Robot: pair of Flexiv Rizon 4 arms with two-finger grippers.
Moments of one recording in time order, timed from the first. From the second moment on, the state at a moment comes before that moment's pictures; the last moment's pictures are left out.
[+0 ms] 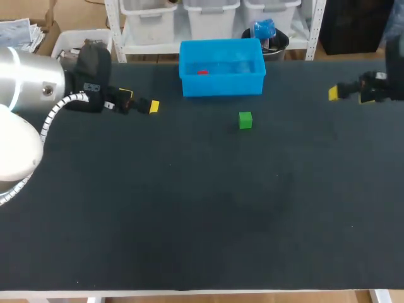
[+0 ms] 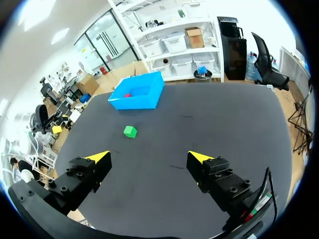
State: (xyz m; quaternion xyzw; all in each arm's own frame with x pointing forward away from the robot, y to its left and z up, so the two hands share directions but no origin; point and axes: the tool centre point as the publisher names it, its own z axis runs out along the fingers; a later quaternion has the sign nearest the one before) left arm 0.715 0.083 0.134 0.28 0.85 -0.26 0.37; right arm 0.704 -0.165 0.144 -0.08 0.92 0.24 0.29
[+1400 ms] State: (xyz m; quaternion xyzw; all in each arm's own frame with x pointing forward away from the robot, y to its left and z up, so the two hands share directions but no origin) left arm 0.716 0.082 0.133 0.28 0.85 -0.26 0.37; right arm 0.764 -0.071 0.113 -0.09 0.98 0.09 0.17
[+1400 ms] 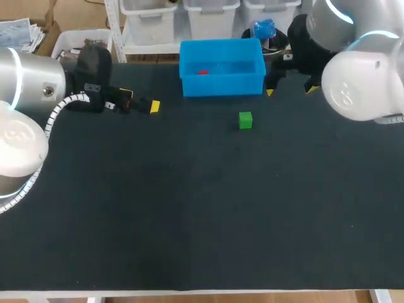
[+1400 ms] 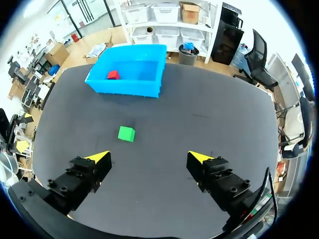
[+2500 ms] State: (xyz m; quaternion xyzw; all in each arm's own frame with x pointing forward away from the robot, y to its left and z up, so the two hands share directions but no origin) left arm 0.716 0.082 0.133 0.28 0.85 -0.26 0.37; right arm 0.805 0.005 0.049 -0.04 0.99 0.00 0.10
